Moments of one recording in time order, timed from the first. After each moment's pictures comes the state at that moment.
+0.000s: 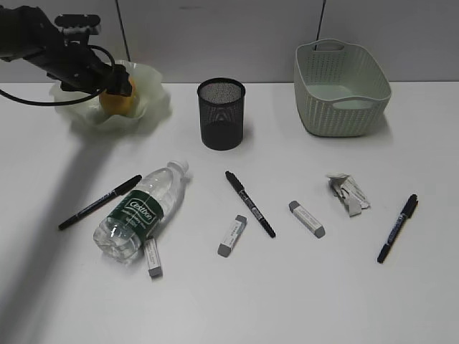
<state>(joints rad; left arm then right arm) -0.12 2.35 -1.87 -0.32 0.46 0.33 0.03 -0.01 -0.51 -0.05 1.04 0.03</state>
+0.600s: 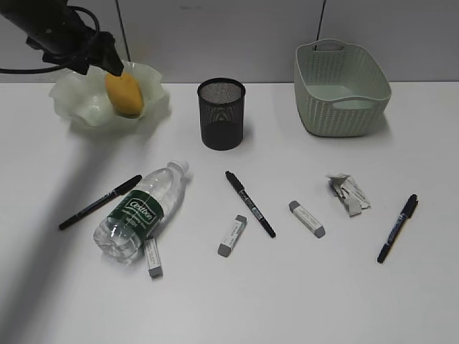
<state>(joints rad) -0.12 2.14 -1.87 -0.32 0.88 0.32 0.03 -0.01 -0.51 -0.05 1.04 0.03</state>
